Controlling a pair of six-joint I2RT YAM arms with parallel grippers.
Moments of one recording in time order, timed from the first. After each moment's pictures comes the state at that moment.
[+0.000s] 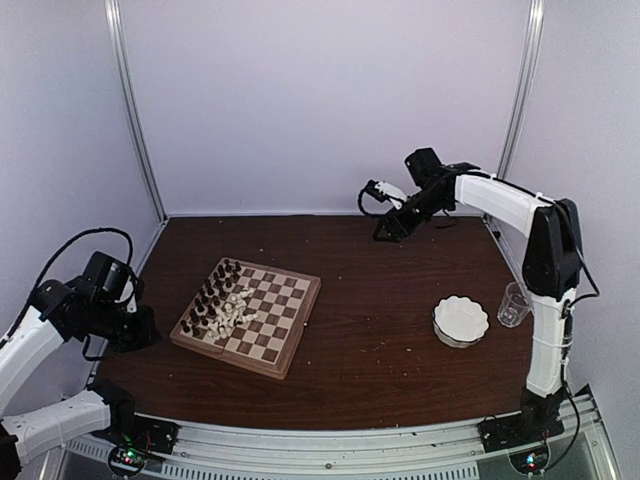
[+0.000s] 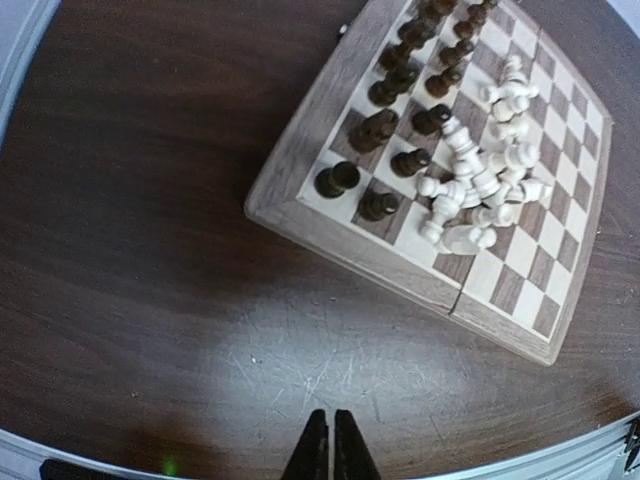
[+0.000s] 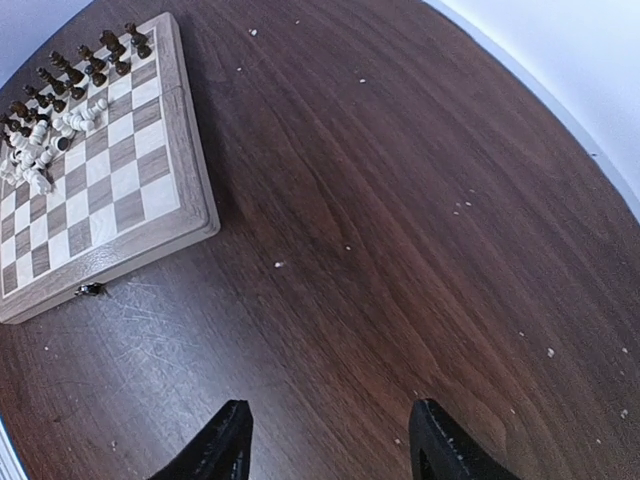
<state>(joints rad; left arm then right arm) -0.34 0.69 0.71 -1.05 0.03 -0.61 0.39 2.04 1.88 -0.80 -0.39 -0.39</state>
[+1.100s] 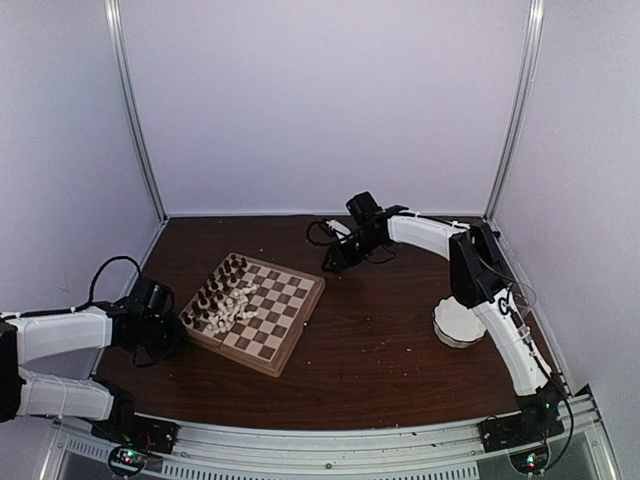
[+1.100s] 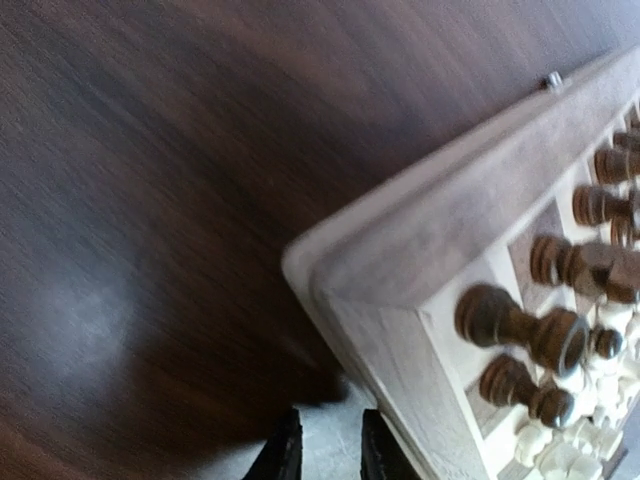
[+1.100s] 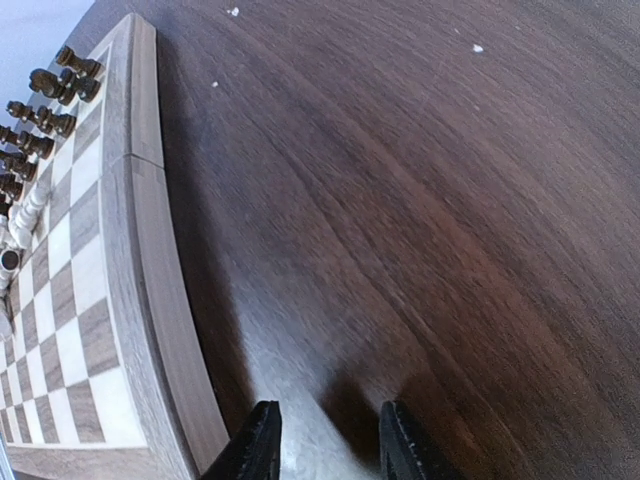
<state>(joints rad) -0.33 1.11 0.39 -0.34 -0.06 -1.07 0.54 2.61 2.28 -0.66 -0.48 -0.03</state>
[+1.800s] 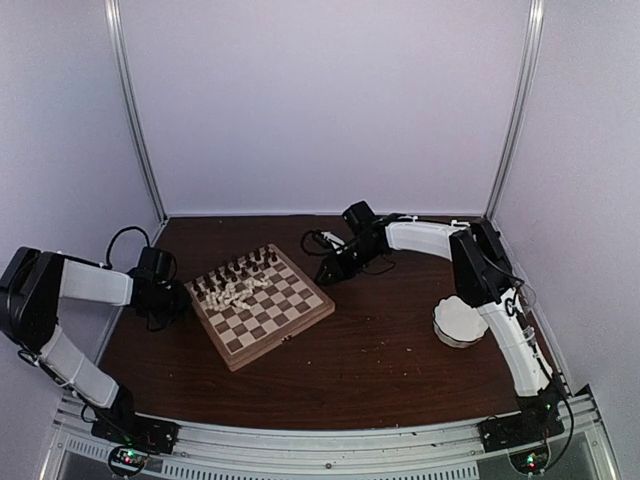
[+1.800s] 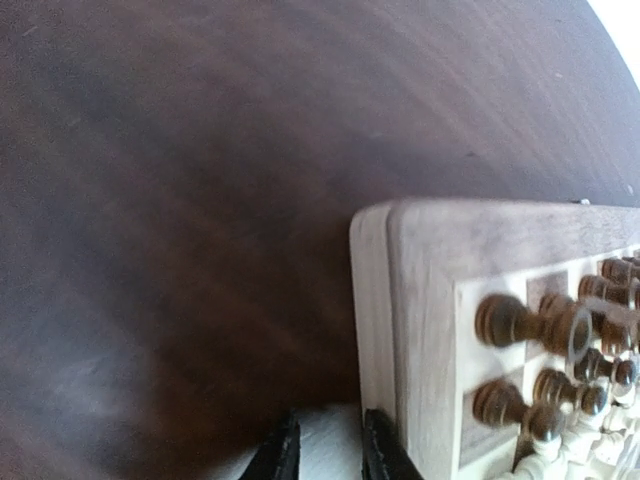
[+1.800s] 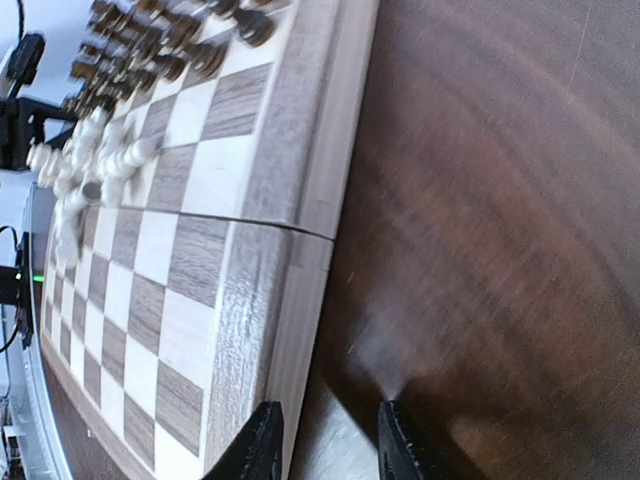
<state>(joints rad) -0.17 1.50 0.60 -0.09 -0.05 -0.84 0.59 2.55 2.13 -0.58 -0.63 0.03</state>
